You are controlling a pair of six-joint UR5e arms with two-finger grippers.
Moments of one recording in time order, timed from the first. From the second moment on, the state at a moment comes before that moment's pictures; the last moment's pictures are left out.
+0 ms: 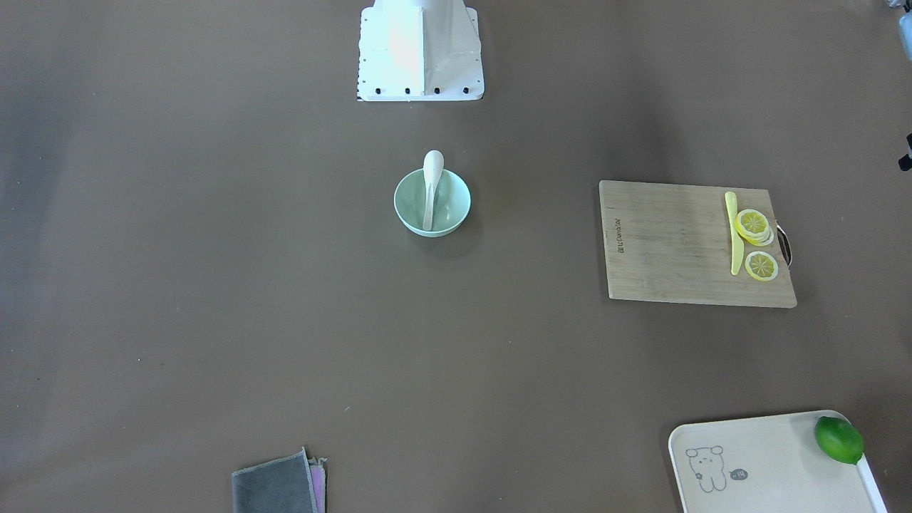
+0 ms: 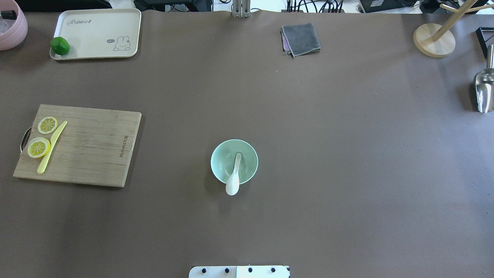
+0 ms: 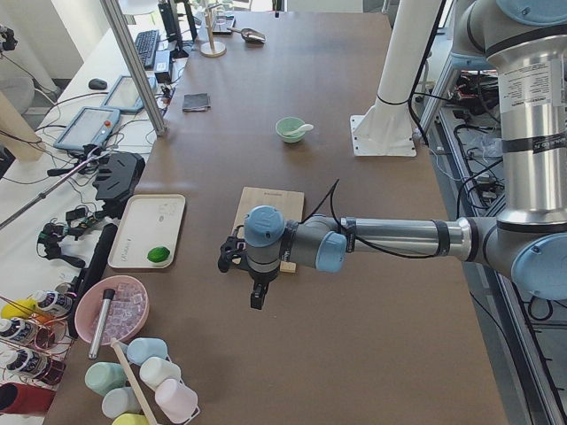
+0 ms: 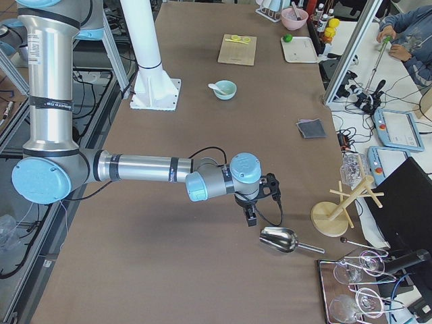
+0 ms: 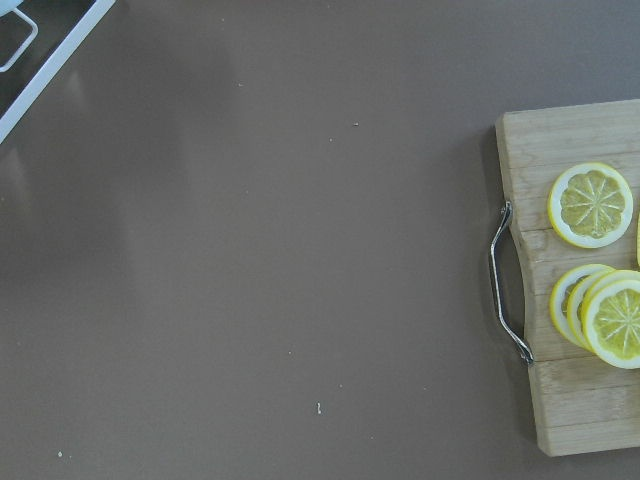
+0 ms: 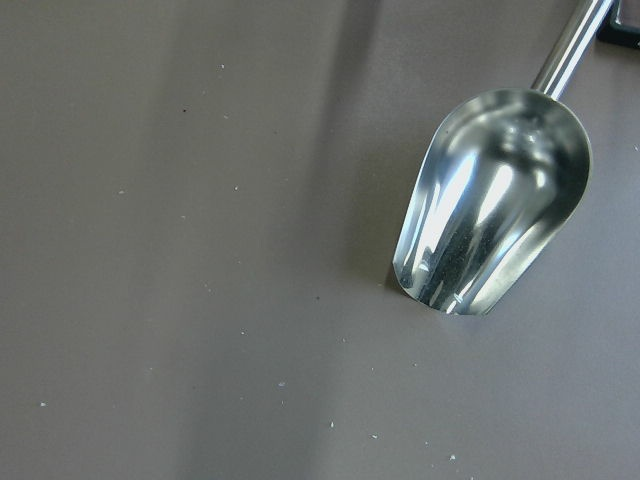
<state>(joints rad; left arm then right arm) -1.49 -1.41 -1.73 -1.78 -2.36 -0.01 1.48 -1.63 1.60 -1.26 2.38 0.02</state>
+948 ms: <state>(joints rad) -1.50 -1.40 -1.74 -1.78 -2.37 0.00 1.50 -1.65 1.61 -1.26 2.39 0.03</state>
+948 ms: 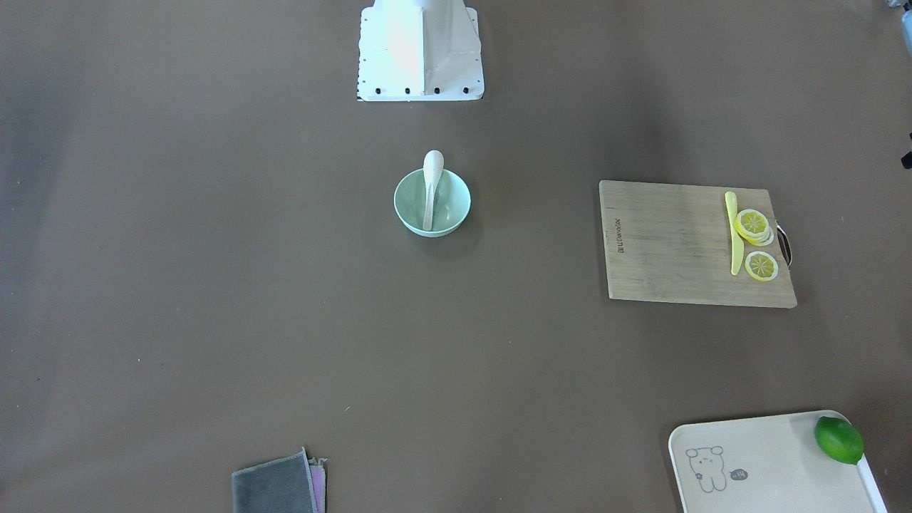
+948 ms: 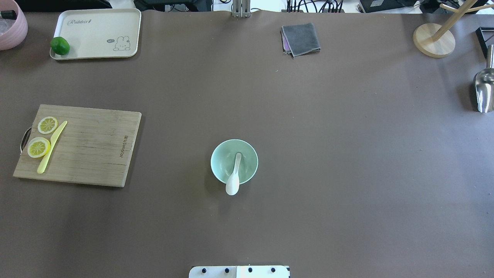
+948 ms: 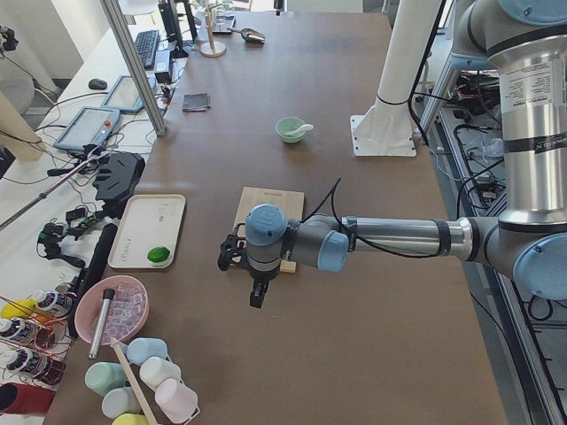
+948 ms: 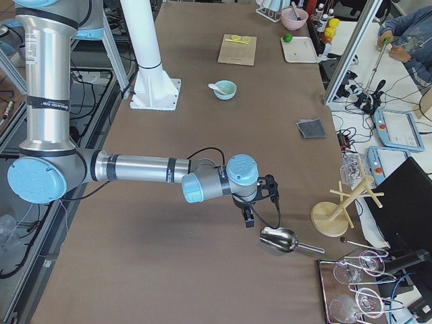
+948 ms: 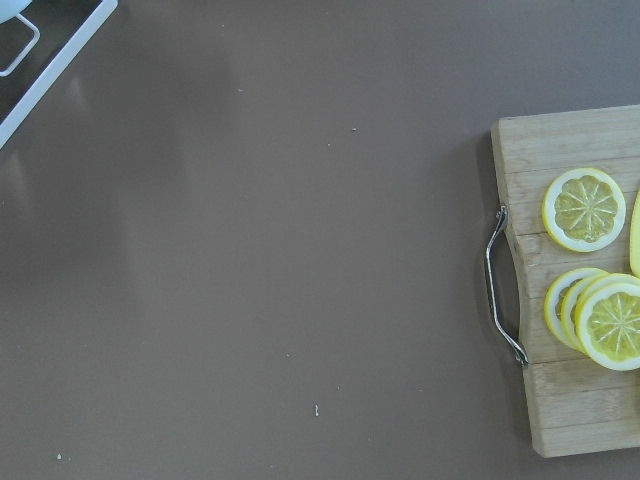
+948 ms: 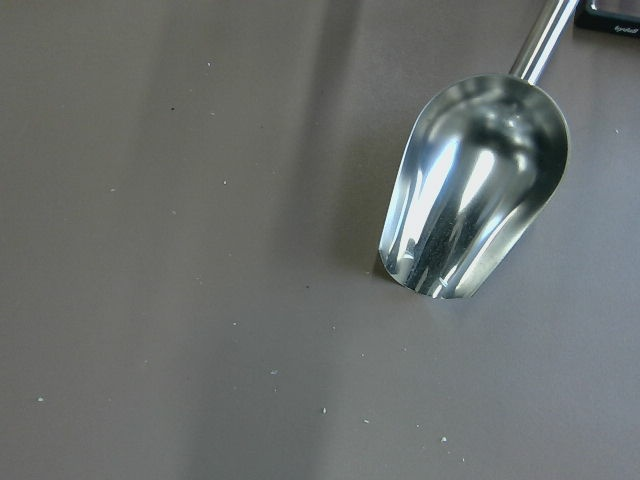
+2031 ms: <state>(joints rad) -1.50 -1.41 -1.75 -1.78 -2.37 0.00 1.50 -1.65 1.60 -1.26 2.39 0.03</state>
